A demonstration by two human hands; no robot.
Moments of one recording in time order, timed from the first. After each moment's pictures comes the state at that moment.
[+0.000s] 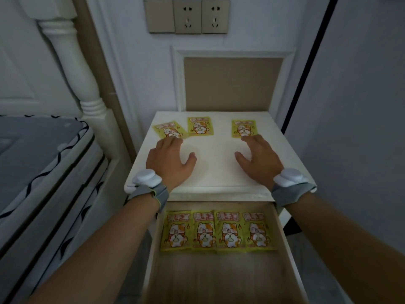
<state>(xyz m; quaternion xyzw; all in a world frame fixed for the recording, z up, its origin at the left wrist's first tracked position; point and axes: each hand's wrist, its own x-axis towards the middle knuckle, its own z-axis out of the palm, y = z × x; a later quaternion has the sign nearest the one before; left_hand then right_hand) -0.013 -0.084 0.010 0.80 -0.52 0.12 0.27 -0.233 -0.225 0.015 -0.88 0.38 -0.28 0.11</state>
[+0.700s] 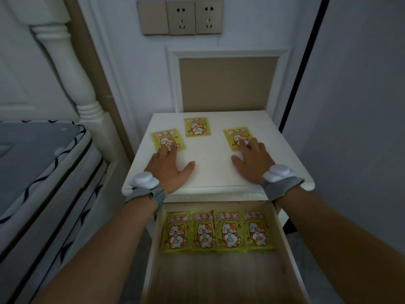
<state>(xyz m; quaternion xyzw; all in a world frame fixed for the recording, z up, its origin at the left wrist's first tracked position) -0.006 -0.081 -0.003 0.84 -0.51 0.01 0.16 -0.227 -0.235 0.003 -0.89 0.43 -0.12 0.07</state>
